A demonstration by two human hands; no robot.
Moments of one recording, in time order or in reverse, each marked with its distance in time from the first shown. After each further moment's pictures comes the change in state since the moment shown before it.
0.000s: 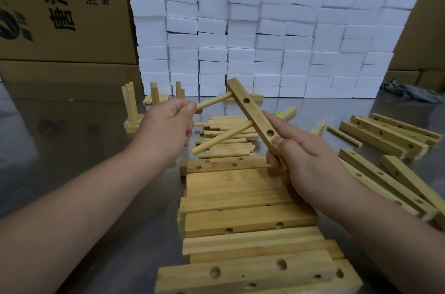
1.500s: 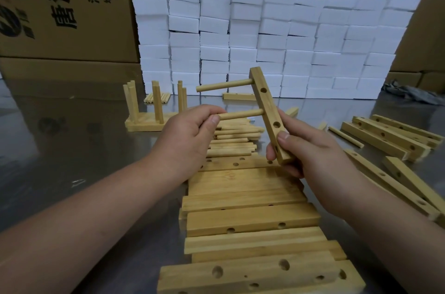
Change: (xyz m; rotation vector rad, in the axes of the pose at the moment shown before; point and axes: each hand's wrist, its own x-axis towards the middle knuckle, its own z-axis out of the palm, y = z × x) left_hand -0.022 0.011 0.011 0.222 -0.162 0.268; right_hand -0.001 -0.005 -0.004 0.272 -0.005 0.071
